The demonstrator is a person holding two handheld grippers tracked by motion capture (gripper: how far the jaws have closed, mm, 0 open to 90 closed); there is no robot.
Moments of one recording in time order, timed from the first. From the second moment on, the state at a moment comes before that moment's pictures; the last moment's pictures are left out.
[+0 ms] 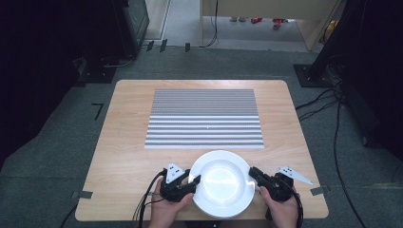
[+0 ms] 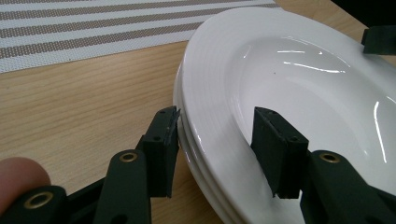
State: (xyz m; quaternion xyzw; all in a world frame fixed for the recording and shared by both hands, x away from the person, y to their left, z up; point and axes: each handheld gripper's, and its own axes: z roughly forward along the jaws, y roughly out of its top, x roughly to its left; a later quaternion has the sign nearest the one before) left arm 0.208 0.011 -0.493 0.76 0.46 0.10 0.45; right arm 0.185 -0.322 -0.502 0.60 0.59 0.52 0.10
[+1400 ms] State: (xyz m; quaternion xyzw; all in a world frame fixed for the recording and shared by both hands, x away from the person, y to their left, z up) left arm 0.211 0.020 -0.494 0.75 0.48 0.04 0.45; right arm 0.181 -0.330 -0.504 0.64 0.54 0.55 -0.01
